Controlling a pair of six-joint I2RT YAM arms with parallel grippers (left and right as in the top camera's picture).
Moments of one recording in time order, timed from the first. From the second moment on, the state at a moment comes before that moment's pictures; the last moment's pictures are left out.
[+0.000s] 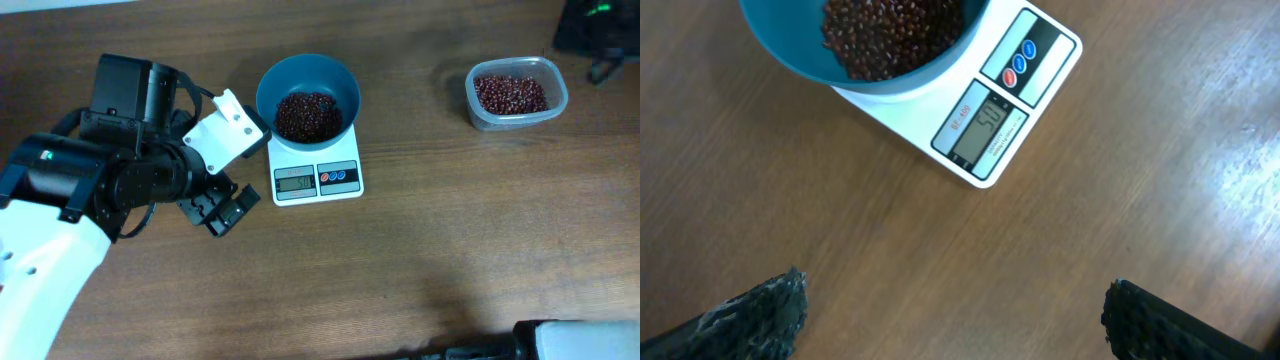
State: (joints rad) left arm -0.31 1.26 1.14 -0.96 0.24 0.63; right arm -0.11 1.43 1.61 -1.07 0.31 0.27
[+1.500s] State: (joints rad) left arm -0.32 1.26 1.14 -0.96 0.24 0.63; right arm -0.11 1.07 0.83 -0.84 -0.13 0.75
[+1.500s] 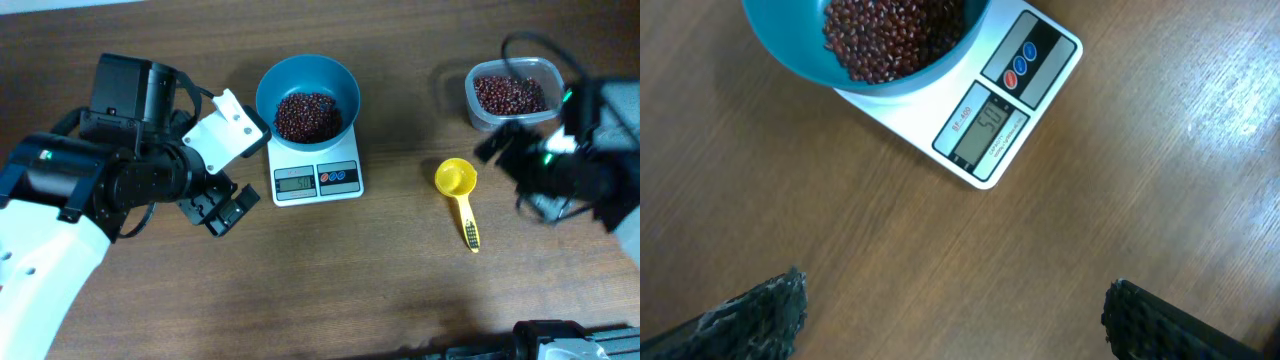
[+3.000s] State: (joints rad) left arm -0.32 1.26 1.14 -0.96 0.24 0.63; right arm -0.10 0.01 0.06 -0.17 -0.18 -0.14
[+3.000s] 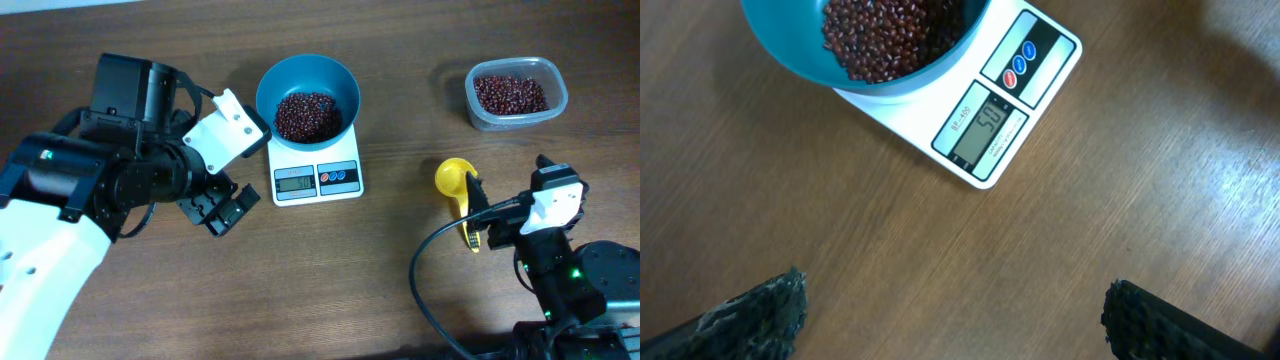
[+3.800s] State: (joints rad) left arm -0.32 1.26 1.14 -0.96 0.24 0.63; right arm 0.00 0.01 0.02 -0.07 -0.17 -0.07
